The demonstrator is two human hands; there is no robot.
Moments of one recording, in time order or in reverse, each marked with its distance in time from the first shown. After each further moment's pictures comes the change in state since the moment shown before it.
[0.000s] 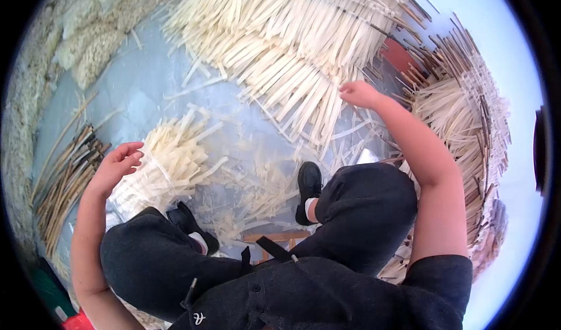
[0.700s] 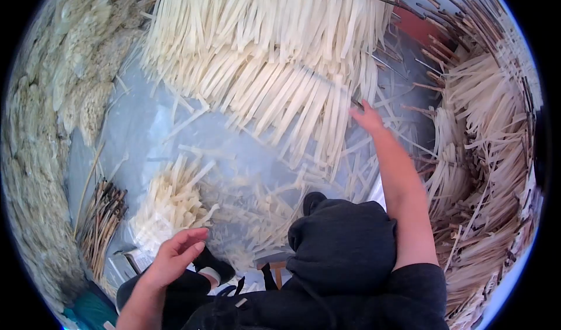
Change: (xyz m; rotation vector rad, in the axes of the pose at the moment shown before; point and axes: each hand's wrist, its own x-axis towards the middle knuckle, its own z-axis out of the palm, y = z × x) left_hand 0.004 0.106 0.183 -0.160 -0.235 -0.171; right_hand 0.082 0.178 0.182 0.379 0.203 0.528
